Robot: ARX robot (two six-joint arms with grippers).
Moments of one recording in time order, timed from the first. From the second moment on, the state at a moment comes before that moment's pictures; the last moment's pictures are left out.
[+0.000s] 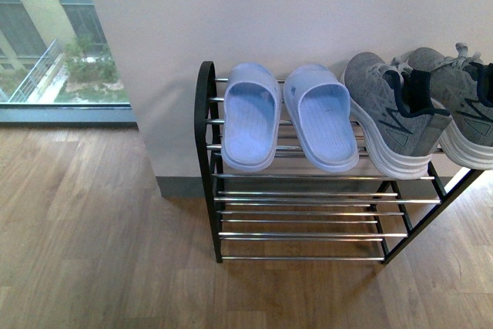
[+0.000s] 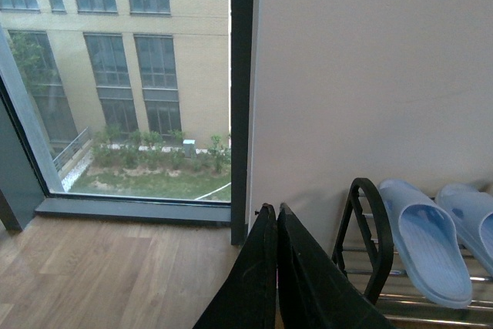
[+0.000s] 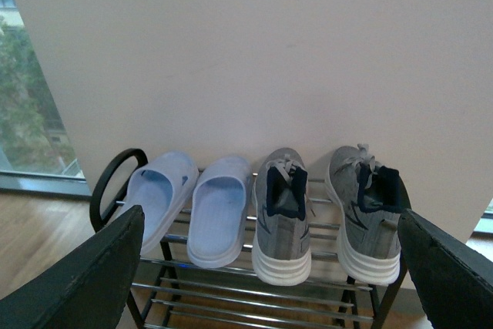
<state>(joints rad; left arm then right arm) 0.00 0.24 0.01 0.24 0.00 -0.01 0.00 0.00 0.02 0.00 0.00 0.00</state>
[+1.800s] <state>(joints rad) 0.00 0.02 0.01 0.00 0.00 -0.01 0.00 0.00 0.02 0.00 0.00 0.00</state>
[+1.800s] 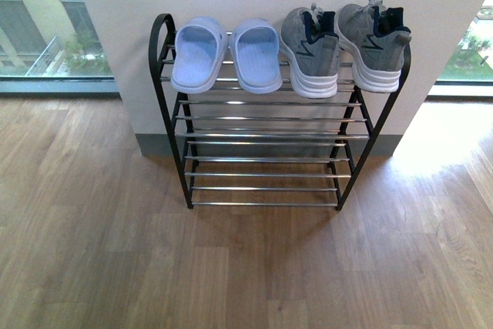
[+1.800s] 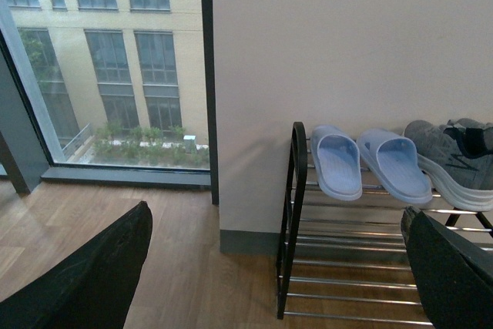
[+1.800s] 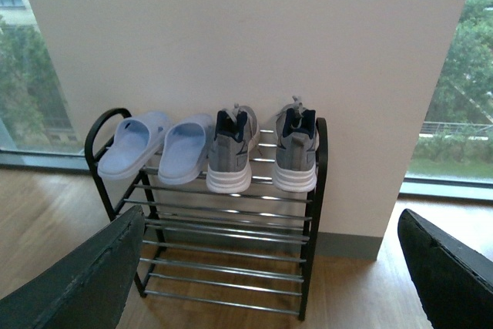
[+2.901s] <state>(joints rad) 0.00 0.02 0.01 0.00 0.00 -0.01 0.00 0.00 0.02 0.00 0.00 0.00</state>
